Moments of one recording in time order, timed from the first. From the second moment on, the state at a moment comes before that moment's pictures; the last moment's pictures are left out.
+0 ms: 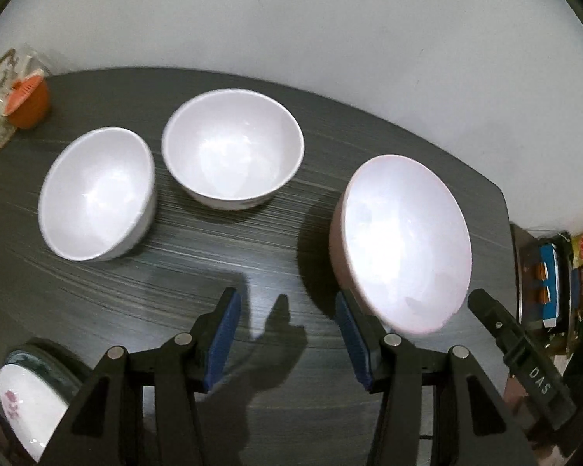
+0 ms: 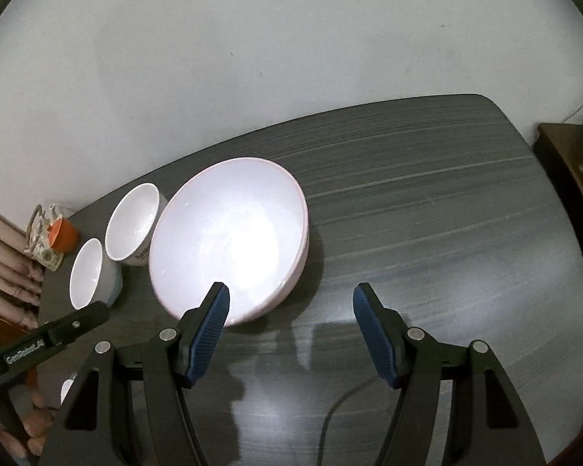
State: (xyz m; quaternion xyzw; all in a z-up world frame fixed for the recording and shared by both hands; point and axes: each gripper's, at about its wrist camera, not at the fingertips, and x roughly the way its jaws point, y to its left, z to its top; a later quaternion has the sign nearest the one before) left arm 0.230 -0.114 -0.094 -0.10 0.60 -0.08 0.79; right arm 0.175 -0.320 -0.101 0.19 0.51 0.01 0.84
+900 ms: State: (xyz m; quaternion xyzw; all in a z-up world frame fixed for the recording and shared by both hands) left arm 0.274 -0.144 -0.105 -0.12 0.60 -0.10 0.78; right arm 0.217 -0.330 -0.146 0.22 0.55 0.01 0.81
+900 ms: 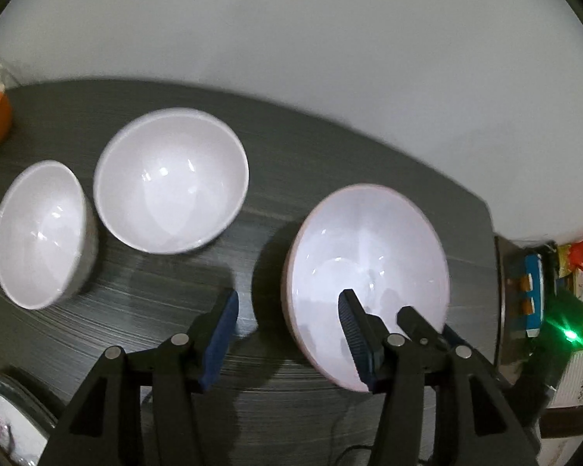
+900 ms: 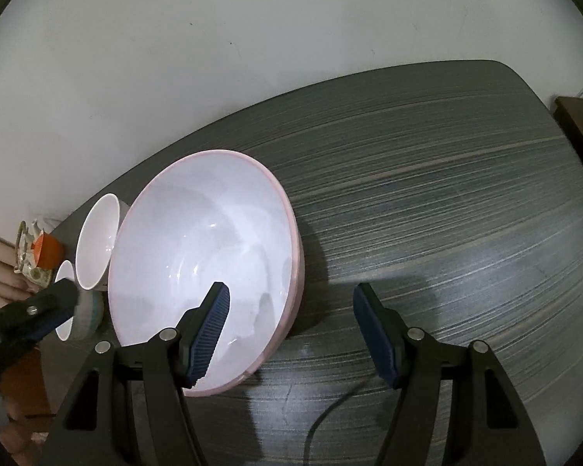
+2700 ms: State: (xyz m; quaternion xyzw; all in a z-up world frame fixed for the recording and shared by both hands) left arm 0.118 -0.068 -0.075 -0.13 0.58 -0.09 0.80; right arm 0.114 -0.263 -0.109 0.23 0.55 0.06 0.81
